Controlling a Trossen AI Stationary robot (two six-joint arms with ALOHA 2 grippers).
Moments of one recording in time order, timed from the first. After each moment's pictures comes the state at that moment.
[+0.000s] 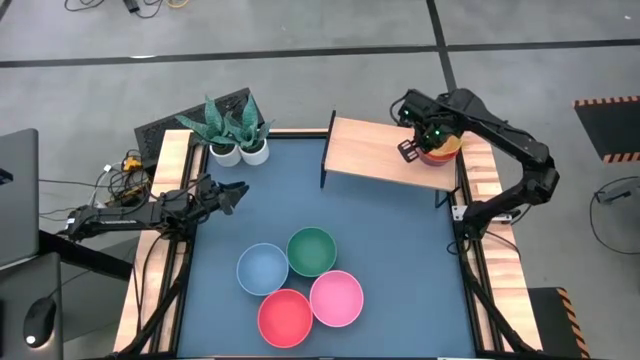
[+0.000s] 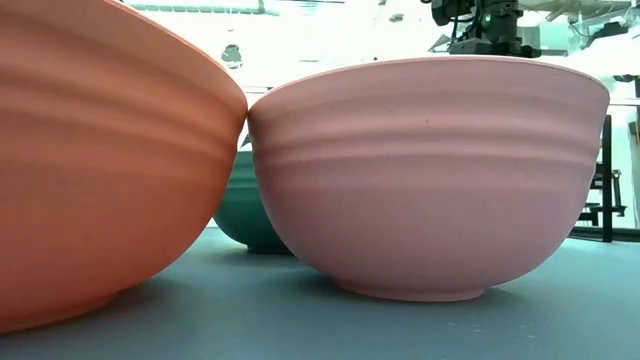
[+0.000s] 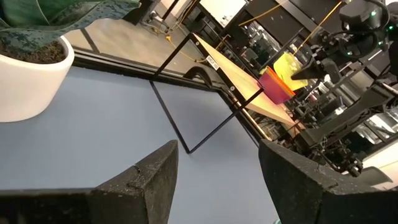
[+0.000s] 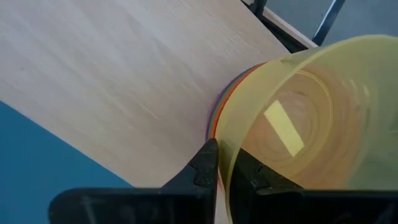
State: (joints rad) left arm 0.08 0.11 0.02 0.06 -0.51 -0.77; right arm -0.62 1.43 1.58 -1.57 0.28 0.40
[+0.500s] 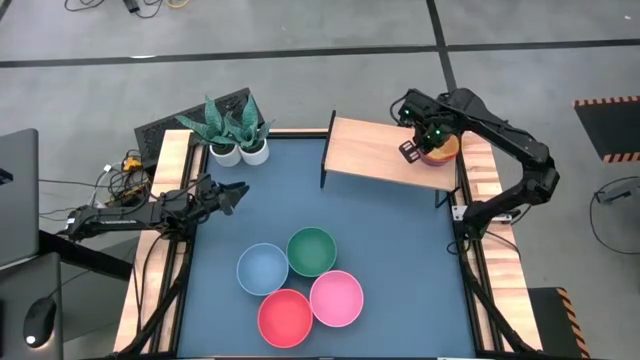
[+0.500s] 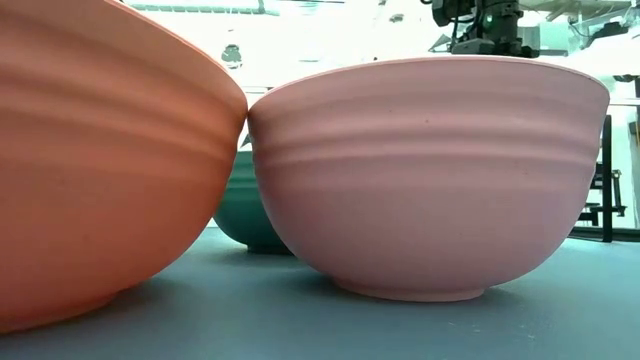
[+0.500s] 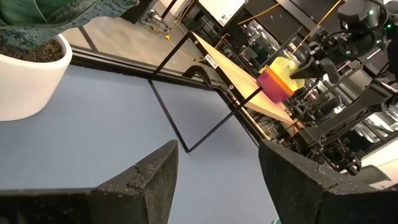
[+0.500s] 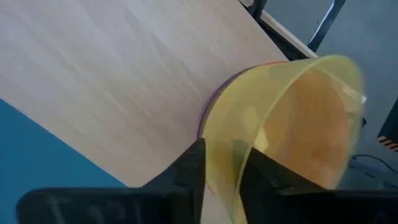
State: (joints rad) left arm 0.08 0.10 0.02 0.06 -0.50 -0.77; right arm -0.62 1.43 1.58 -1.57 0.29 0.35
